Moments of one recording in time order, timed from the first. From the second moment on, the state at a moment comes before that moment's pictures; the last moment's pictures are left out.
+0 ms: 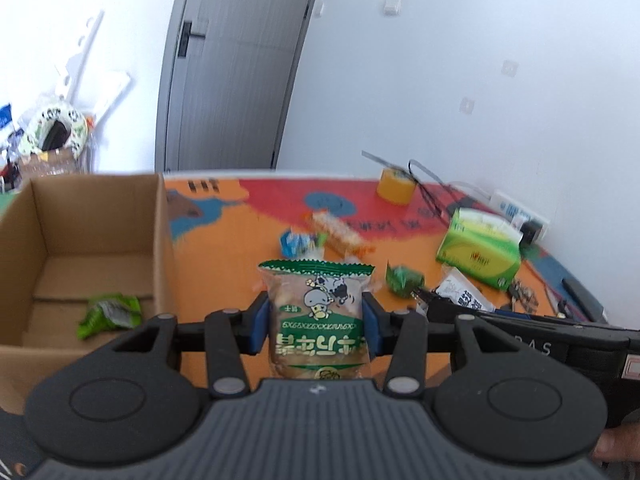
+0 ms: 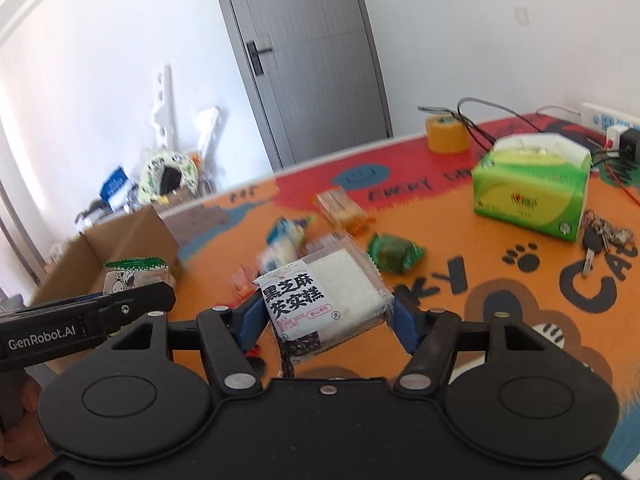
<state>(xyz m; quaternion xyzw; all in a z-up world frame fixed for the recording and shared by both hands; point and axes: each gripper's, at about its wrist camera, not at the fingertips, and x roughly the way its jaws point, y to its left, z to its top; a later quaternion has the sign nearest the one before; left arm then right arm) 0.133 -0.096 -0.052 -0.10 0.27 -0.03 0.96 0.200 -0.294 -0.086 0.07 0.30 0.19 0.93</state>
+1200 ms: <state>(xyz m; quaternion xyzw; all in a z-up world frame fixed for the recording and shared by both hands) 0.098 0.037 -0.016 -0.15 0.20 0.08 0.97 0.195 -0.160 -0.037 0.05 0.26 0.29 0.92</state>
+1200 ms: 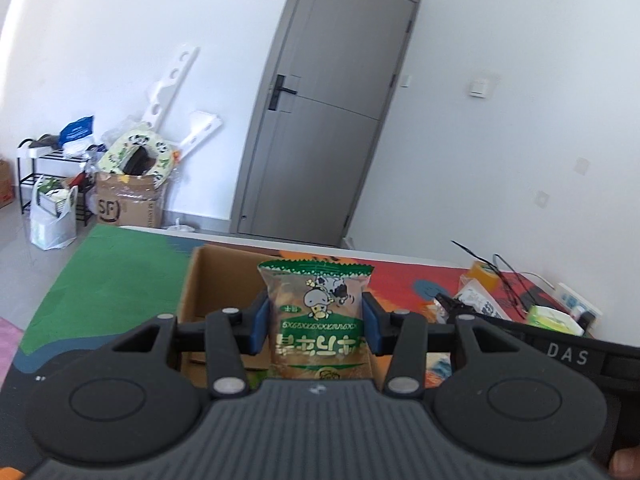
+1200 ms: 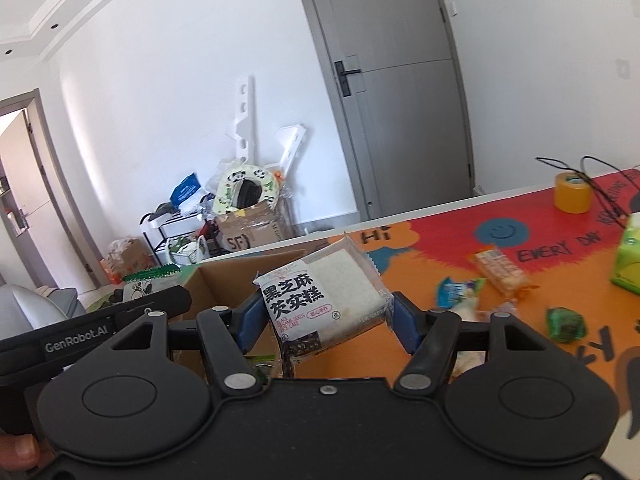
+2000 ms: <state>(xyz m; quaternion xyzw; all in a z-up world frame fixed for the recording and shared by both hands) 0.099 0.088 -0.018 -0.18 0.21 0.14 0.95 0.219 -0.086 -0.049 0.05 0.30 0.33 0.89</state>
